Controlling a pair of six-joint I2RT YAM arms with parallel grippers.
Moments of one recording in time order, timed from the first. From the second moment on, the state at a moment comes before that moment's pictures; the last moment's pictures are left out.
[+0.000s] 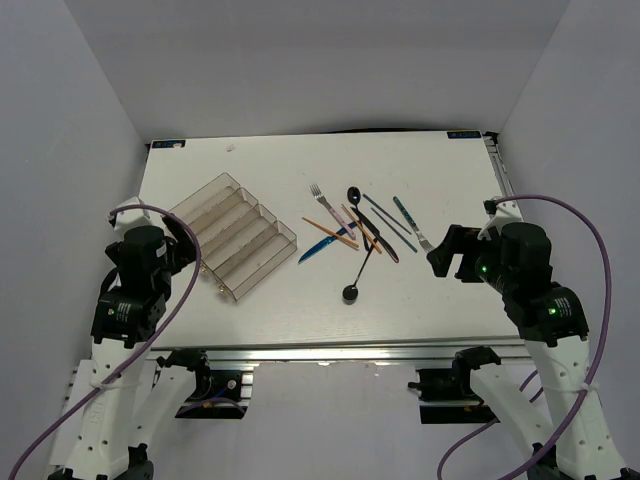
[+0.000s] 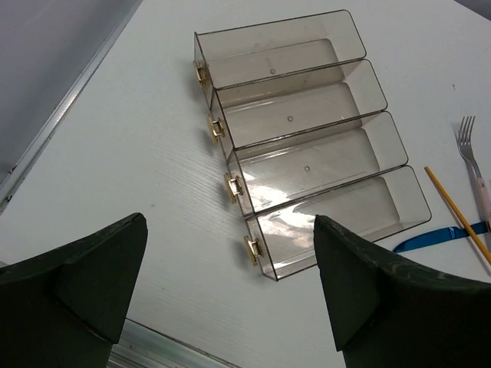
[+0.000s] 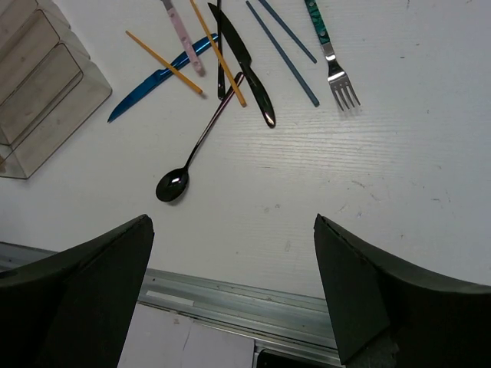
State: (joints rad) left arm -0.15 0.67 1.01 -0.86 -0.45 -0.43; right arm 0.24 0.66 1.02 -0.91 -0.11 0.28
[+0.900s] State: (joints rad) left arm -0.15 0.70 0.94 -0.83 -0.44 -0.43; right arm 0.63 1.57 1.33 -0.64 -0.11 0.08
